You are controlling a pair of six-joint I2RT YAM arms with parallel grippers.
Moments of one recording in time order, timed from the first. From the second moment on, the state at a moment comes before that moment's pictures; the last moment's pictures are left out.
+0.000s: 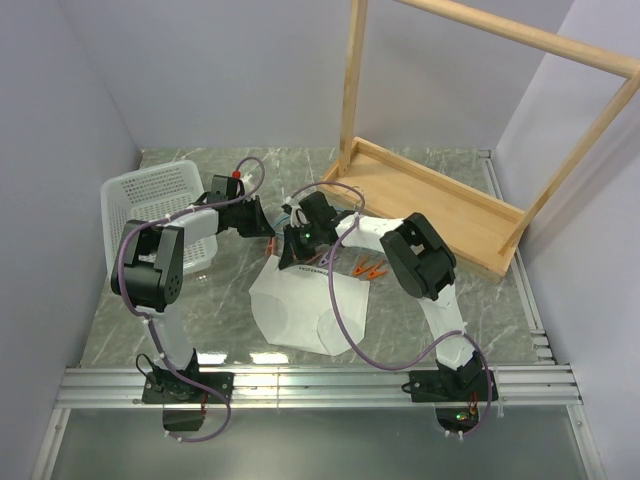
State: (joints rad) left arm -0.19 1.86 1.13 -0.15 0.48 -0.36; right arm 0.69 2.22 1.50 -0.18 -0.61 0.46
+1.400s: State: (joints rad) left arm -0.22 1.83 1.12 -0.16 0.45 -0.24; right arm 0.66 2.23 1.54 -0.18 -0.62 0.47
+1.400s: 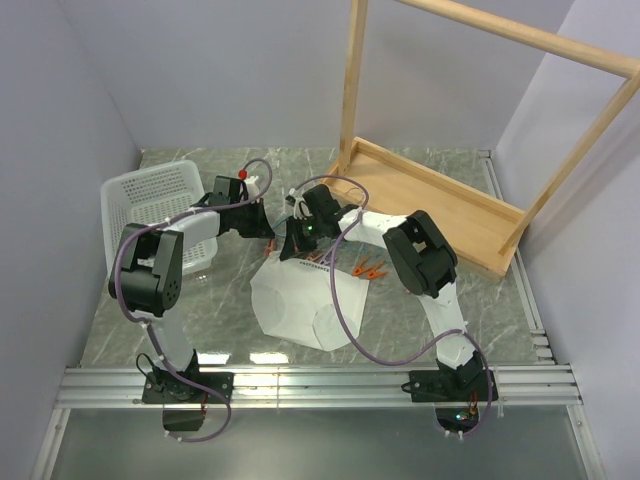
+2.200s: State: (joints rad) left arm -0.24 1.82 1.08 -0.16 0.42 -0.18; right arm 0.66 2.23 1.54 -0.17 -0.67 0.49
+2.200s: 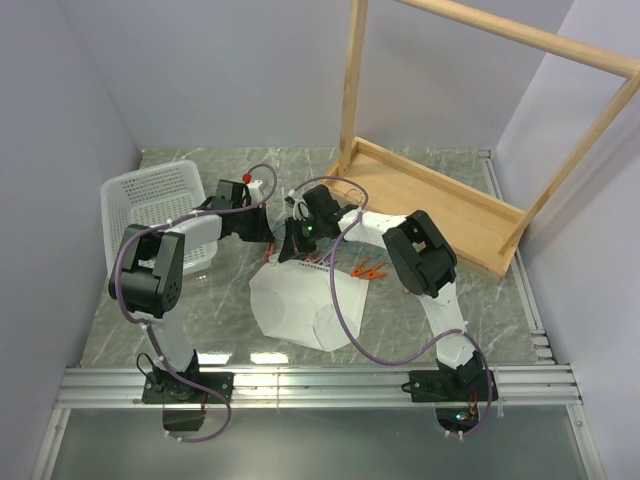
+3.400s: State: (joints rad) left arm -0.25 1.77 1.03 -0.10 0.42 -0.17; right arm 0.66 2.26 1.56 -0.16 -0.74 0.54
